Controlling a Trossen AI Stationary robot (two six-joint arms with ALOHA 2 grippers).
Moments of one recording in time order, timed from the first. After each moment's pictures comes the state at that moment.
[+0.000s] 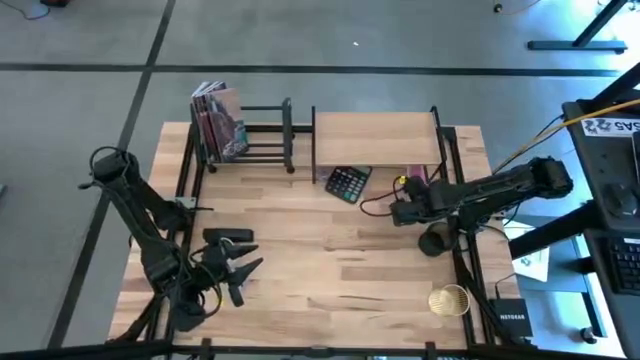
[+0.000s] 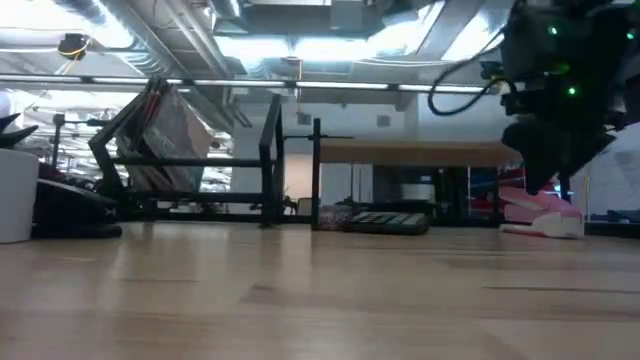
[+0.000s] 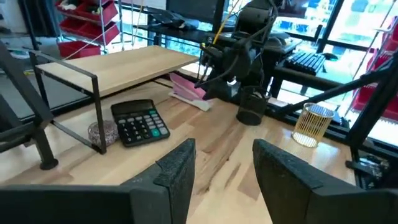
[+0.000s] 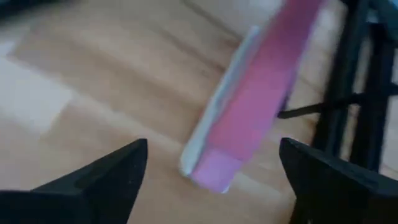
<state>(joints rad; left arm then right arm) -0.97 1.39 1.00 -0.44 -1.41 -1.01 0.09 1.24 0.65 -1.07 0.59 1.25</state>
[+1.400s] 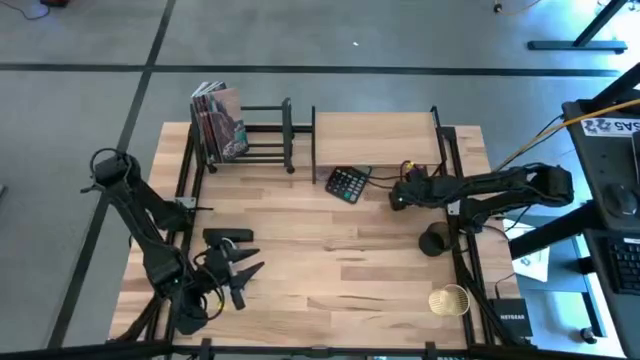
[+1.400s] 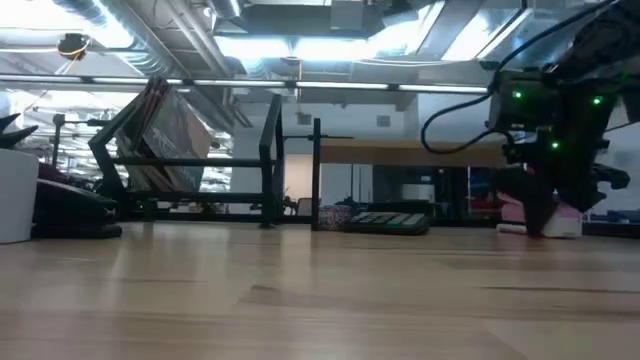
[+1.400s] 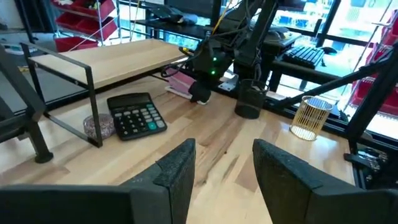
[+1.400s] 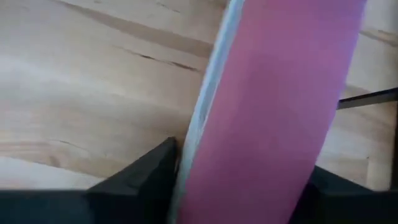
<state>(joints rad) -0.97 1.42 1.00 -0.43 -1.39 -1.03 -0.22 1.24 0.43 -0.64 0.38 1.04</state>
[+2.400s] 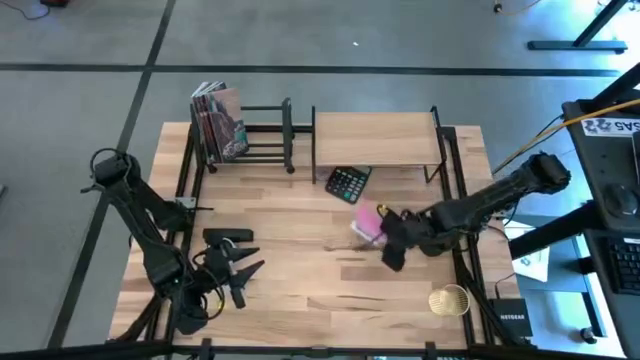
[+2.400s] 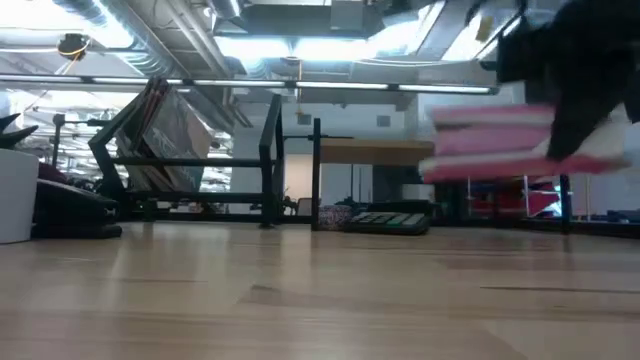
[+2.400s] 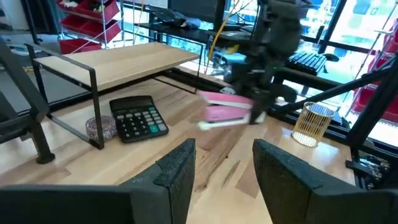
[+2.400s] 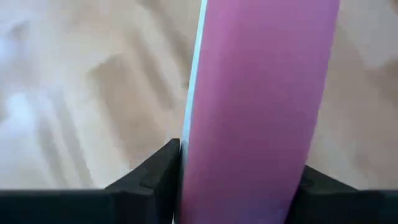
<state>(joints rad) -0.97 1.42 1.00 -0.43 -1.42 -1.05 0.45 1.24 0.73 -0.57 0.12 0.86</state>
